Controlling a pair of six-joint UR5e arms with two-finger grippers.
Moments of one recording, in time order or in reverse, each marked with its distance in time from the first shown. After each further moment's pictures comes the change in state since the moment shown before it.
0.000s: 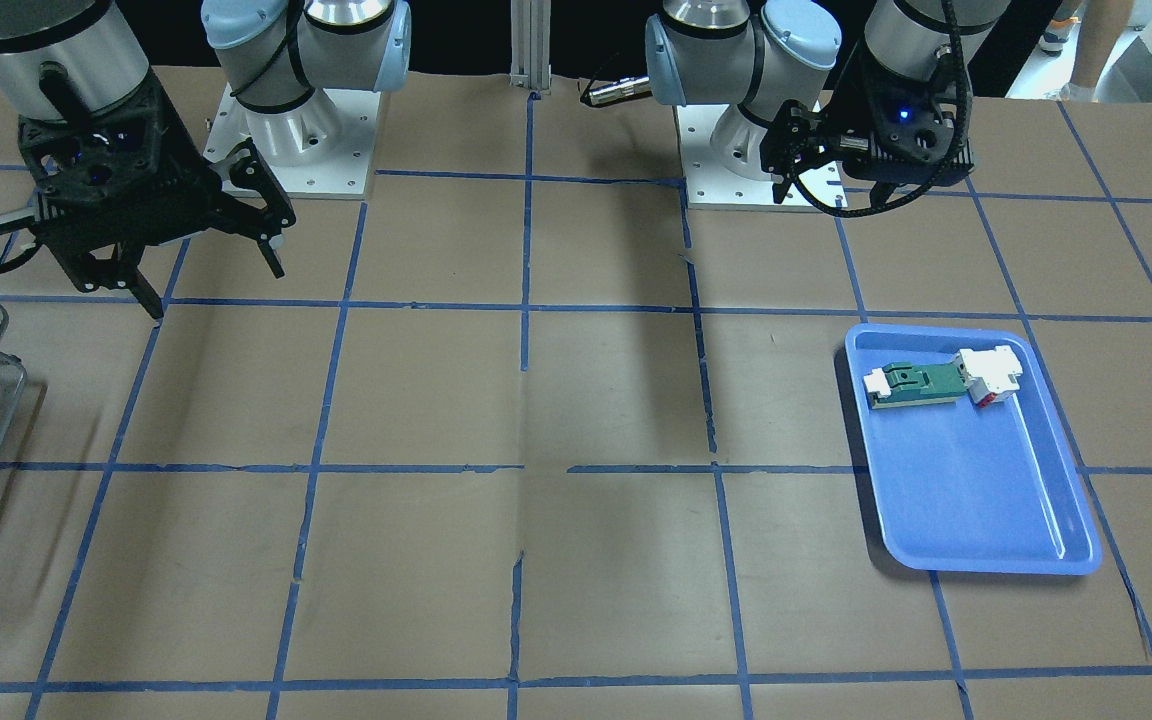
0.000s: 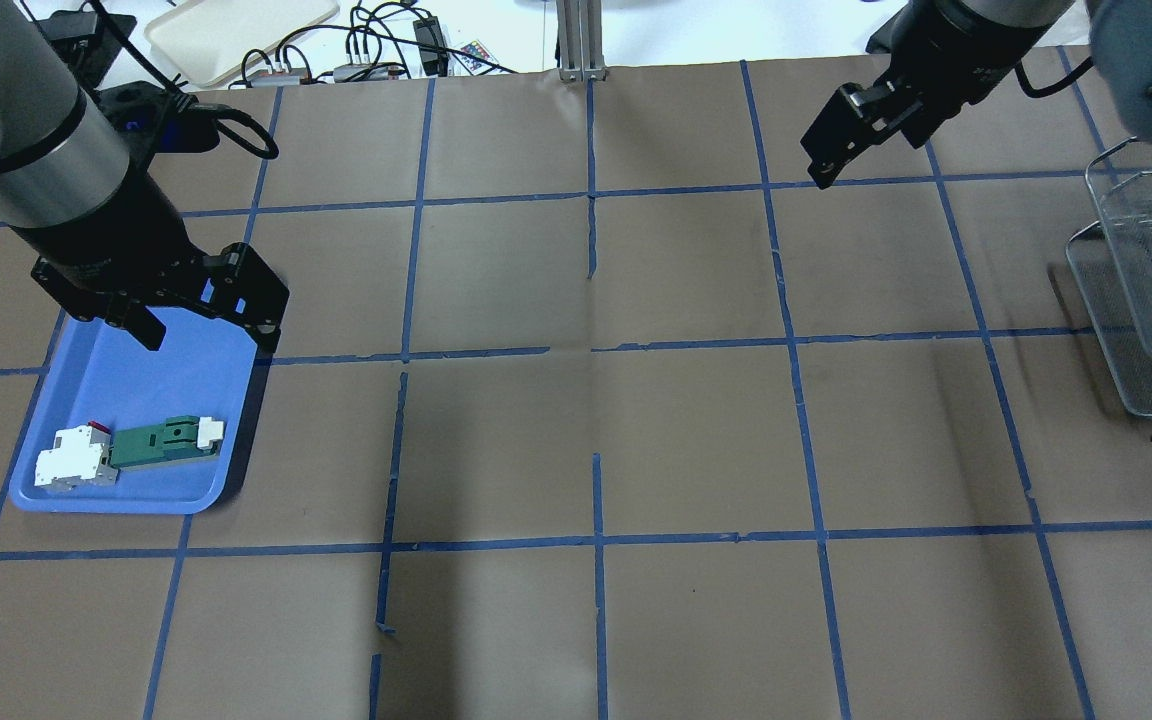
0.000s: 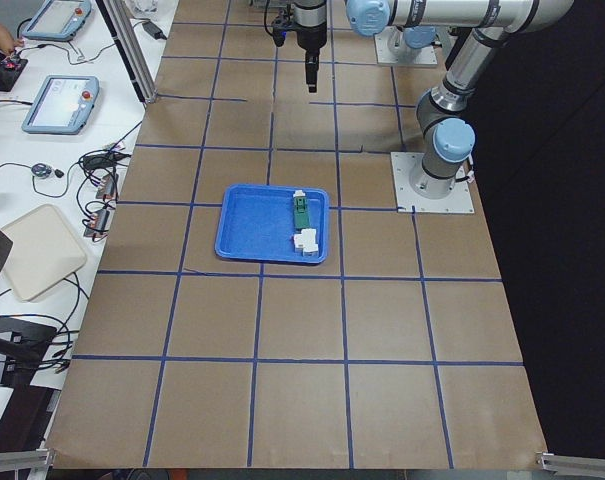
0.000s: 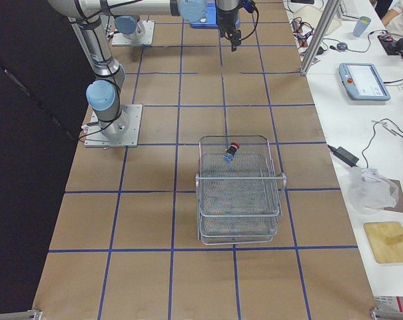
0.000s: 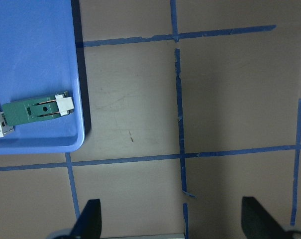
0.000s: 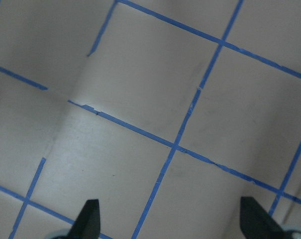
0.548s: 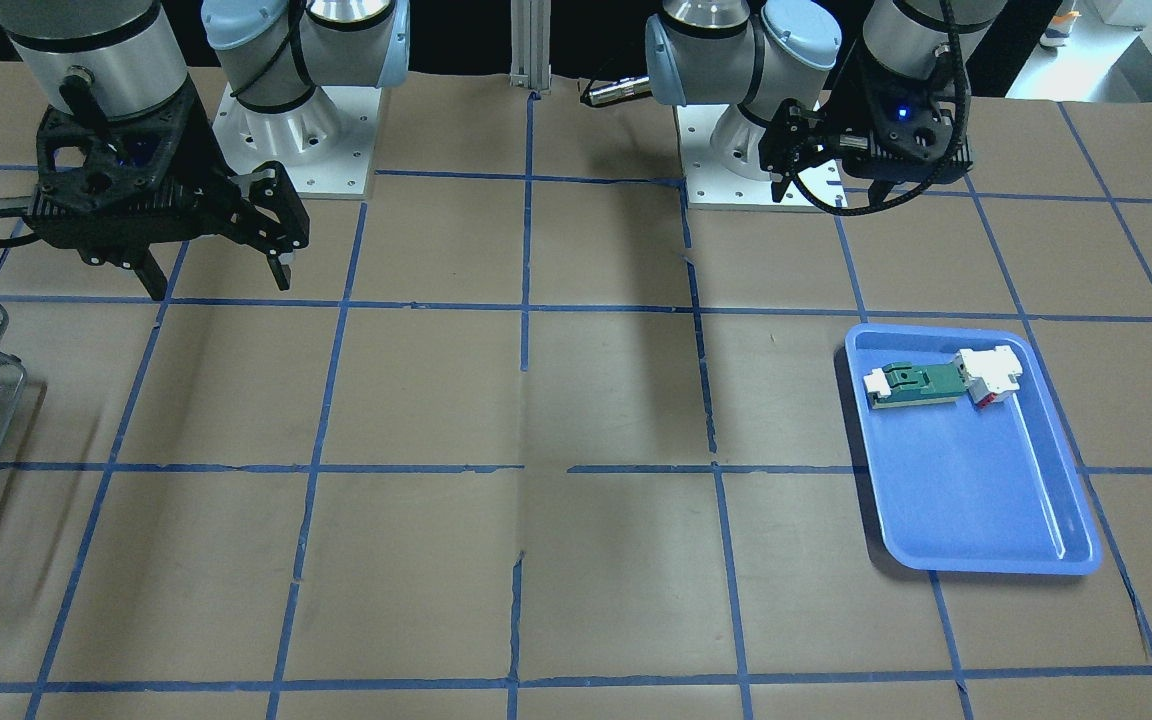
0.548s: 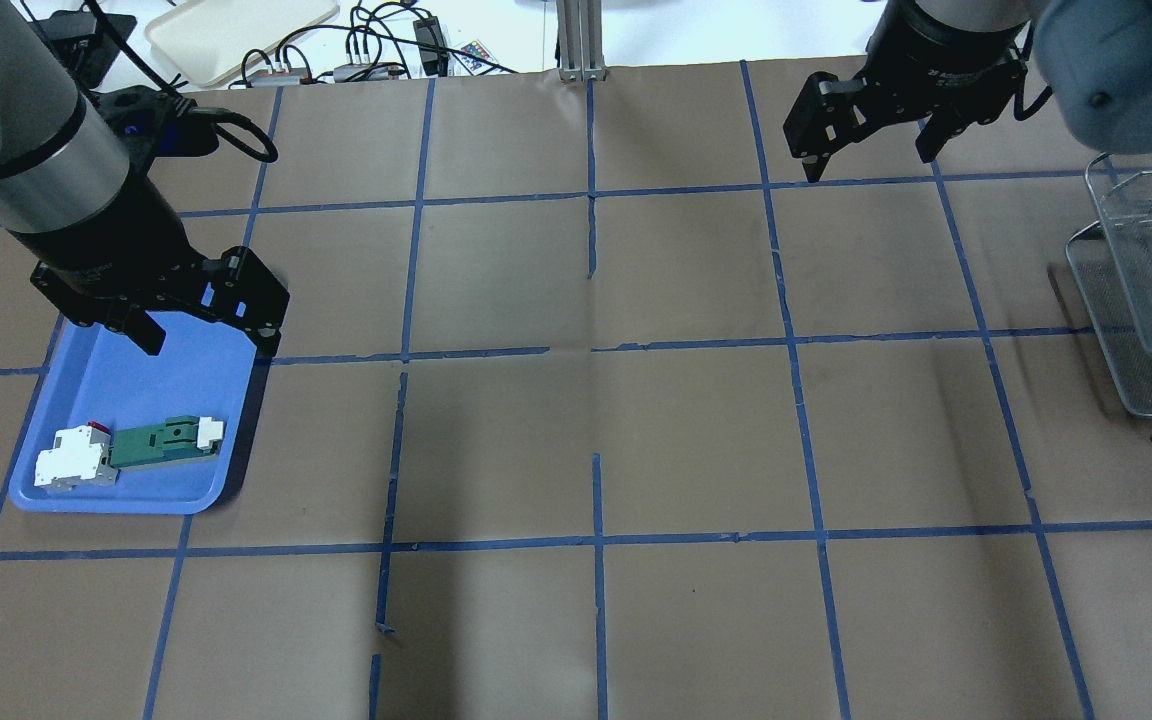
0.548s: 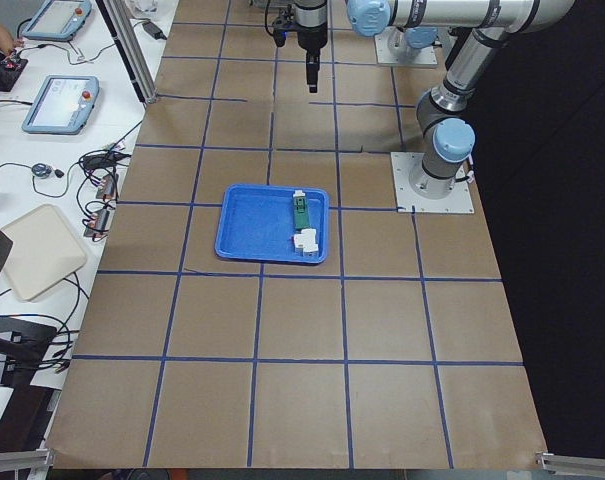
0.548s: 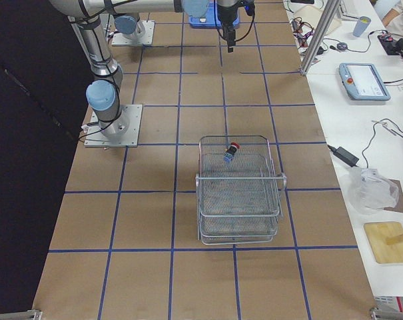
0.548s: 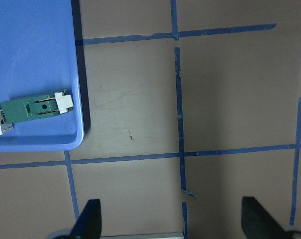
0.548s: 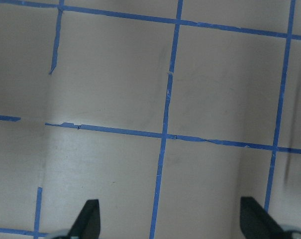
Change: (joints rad) left arm 0.000 0.007 -0.006 -0.003 0.000 -0.014; right arm 0.052 0.008 -0.006 0.000 -0.084 0.280
